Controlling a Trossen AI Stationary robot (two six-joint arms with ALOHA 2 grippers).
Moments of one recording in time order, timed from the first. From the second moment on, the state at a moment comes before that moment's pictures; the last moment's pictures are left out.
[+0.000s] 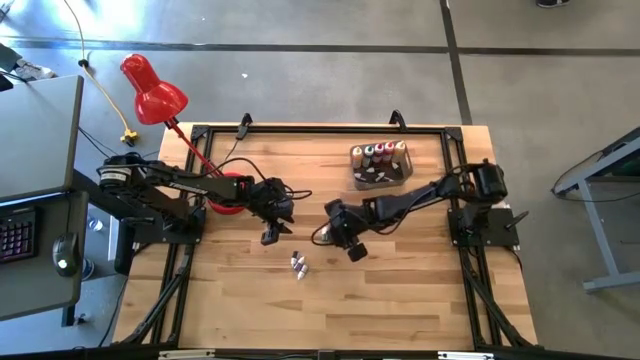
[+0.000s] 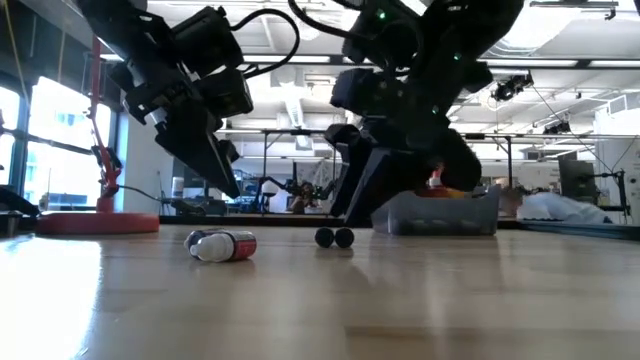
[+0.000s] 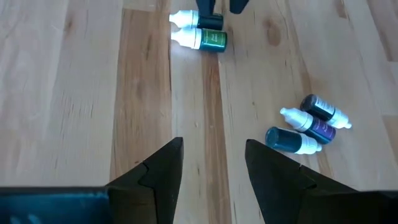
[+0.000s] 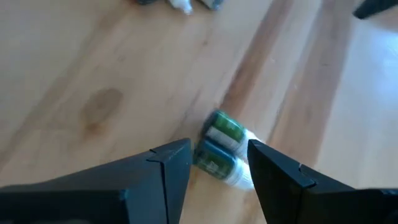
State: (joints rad) left arm 0.10 1.41 0.67 -0.10 0.28 0.00; right arm 0.07 1.85 1.03 -0.08 -0.04 -0.45
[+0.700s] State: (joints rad) left arm 0.10 1.41 0.67 -0.11 0.28 0.00; right arm 0.00 1.92 1.03 -0.09 -0.14 -0.43
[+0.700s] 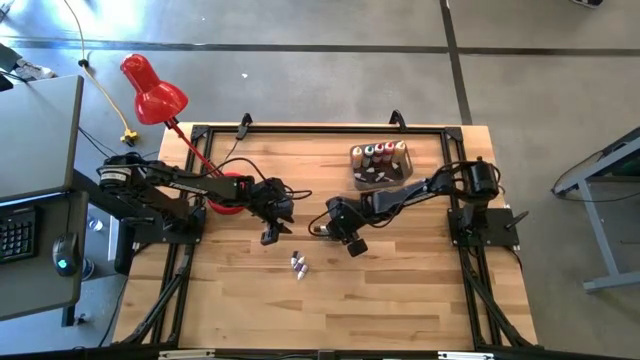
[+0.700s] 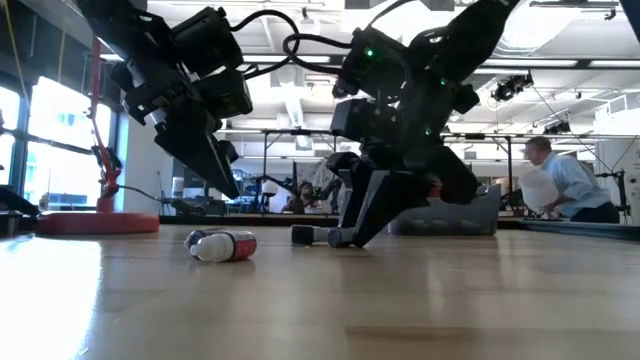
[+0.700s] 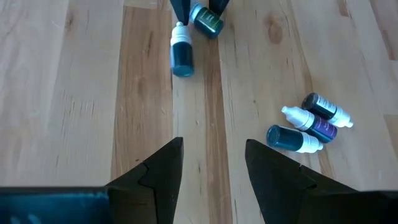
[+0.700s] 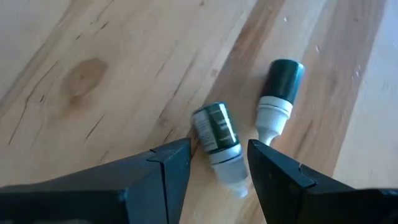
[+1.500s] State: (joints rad) left arm 0.10 1.41 0.67 -0.08 0.14 -0.17; right arm 0.08 1.84 1.03 -0.14 0.03 -0.13
